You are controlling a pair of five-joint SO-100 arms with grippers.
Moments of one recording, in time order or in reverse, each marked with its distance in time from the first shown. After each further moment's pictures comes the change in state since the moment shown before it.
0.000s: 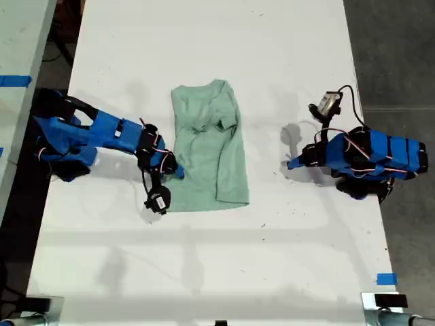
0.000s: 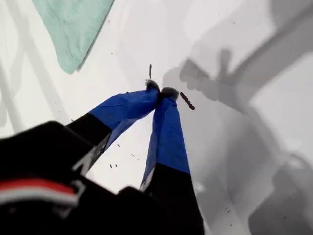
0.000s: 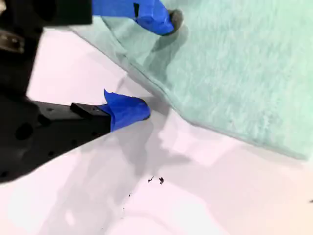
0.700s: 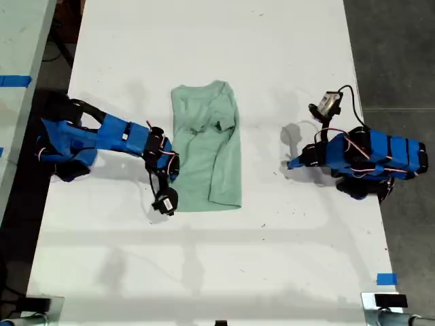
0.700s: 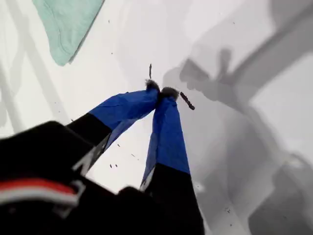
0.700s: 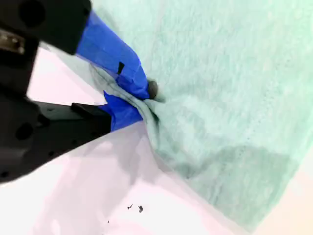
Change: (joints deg) arm 0 0.2 -5.3 -5.5 -1.1 -0.1; arm 1 0.0 0.0 0.0 0.0 0.0
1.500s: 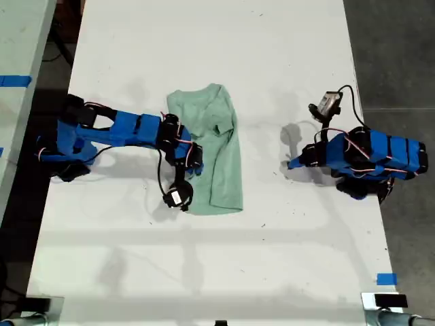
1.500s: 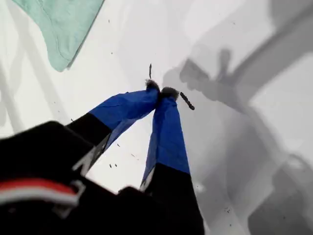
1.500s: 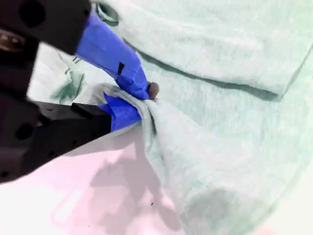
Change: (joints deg) arm 0 -3.2 -12.1 -35.2 10.2 12.1; arm 1 0.0 0.0 0.0 0.0 -0.2
